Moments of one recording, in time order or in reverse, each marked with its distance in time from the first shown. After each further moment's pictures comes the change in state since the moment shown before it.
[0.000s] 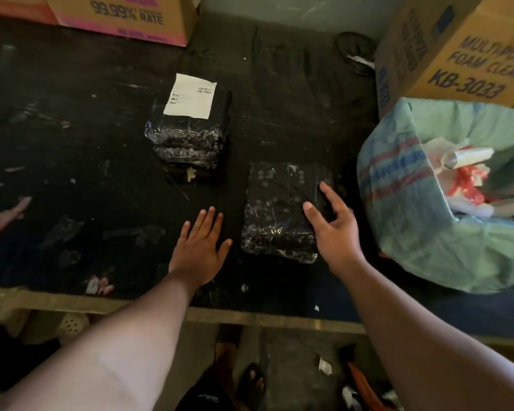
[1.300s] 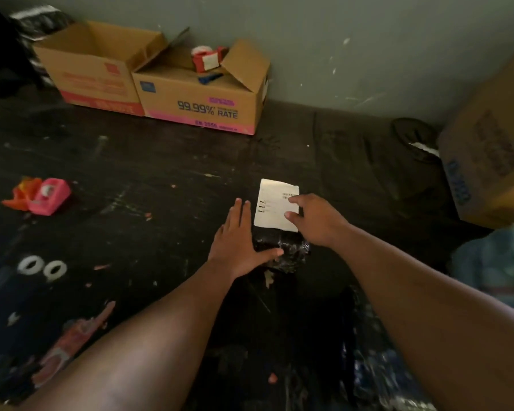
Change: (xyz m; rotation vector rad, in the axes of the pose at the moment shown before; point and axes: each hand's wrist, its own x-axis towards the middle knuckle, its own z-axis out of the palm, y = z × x) left_hand 0.161 -0.109 -0.191 -0.253 0.034 -0.112; right_hand 0.176 -0.192 0.216 -0.929 -0.404 -0.296
